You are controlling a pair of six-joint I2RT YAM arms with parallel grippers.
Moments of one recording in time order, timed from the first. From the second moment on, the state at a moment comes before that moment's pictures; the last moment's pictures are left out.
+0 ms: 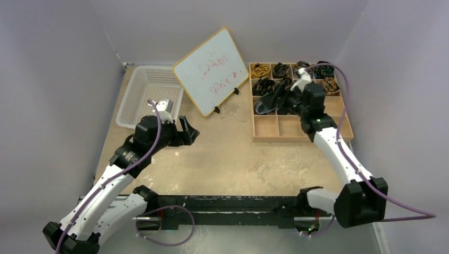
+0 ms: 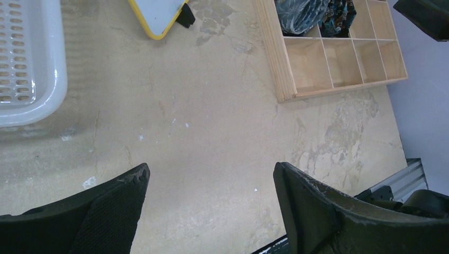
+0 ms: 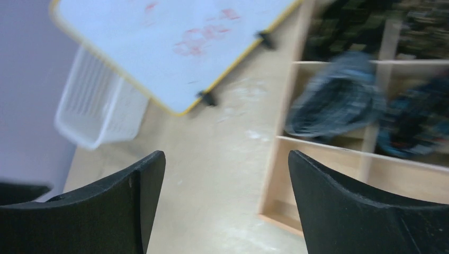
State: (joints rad) left arm -0.51 0.76 0.79 -0.50 0.03 -0.55; right arm 0.09 1.21 0.94 -0.11 -0.39 0.48
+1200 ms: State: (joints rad) left arm -0.51 0.78 1.04 -0.66 -0.28 -0.47; right arm 0.30 0.91 0.90 -0.09 0.15 0.30
